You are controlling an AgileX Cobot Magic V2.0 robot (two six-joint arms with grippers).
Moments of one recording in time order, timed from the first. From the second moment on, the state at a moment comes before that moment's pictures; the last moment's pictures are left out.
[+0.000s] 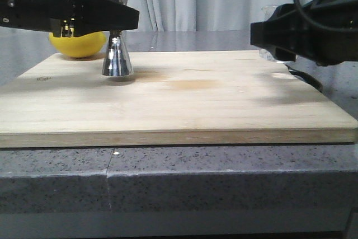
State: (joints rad) left arm -0.17 1.77 -0.99 -1.76 1.15 2.15; right arm 0.47 1.44 -0.46 0.28 -0.76 -0.17
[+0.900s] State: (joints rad) left arm -0.17 1.77 -0.99 -1.76 1.15 2.15; right arm 0.47 1.57 -0.46 0.18 -0.88 -0.15
